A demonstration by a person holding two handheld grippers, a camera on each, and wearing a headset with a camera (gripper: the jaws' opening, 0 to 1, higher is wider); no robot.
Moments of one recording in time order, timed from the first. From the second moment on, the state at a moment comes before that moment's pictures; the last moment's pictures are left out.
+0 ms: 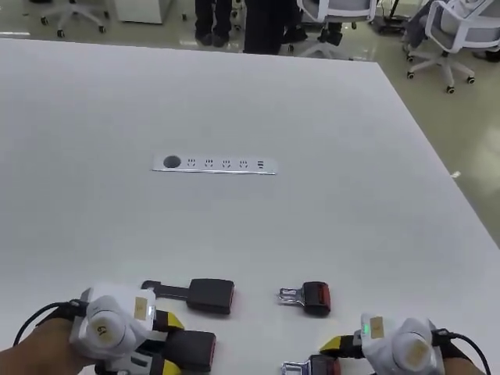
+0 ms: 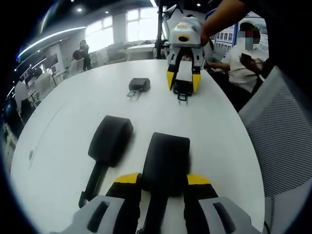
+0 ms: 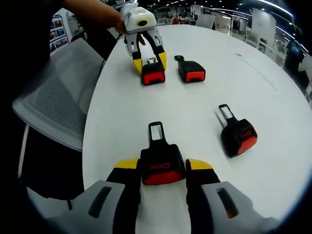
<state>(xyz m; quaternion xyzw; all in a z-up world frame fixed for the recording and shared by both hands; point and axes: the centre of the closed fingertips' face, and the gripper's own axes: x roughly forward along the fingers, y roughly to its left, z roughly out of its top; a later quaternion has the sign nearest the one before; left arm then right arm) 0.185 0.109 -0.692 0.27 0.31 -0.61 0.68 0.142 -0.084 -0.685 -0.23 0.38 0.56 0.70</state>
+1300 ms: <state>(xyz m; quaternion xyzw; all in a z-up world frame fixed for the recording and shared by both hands) 0.170 0.107 -0.691 0.26 0.33 -0.60 0.68 0.147 -0.085 -0.693 -0.26 0.42 0.55 0.68</state>
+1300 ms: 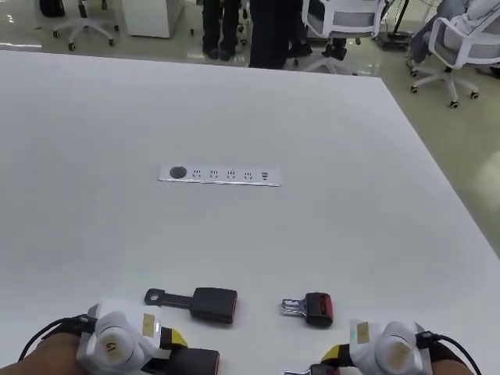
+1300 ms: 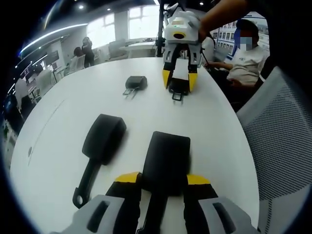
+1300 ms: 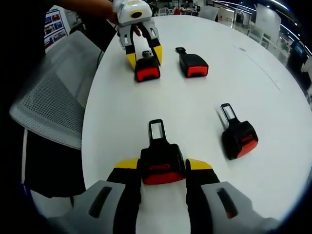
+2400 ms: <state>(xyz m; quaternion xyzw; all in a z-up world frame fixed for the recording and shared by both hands) 0.172 0.105 -0.692 0.26 0.34 -0.59 0.68 0.159 -0.001 -0.693 -0.27 0.39 0.58 0.66</state>
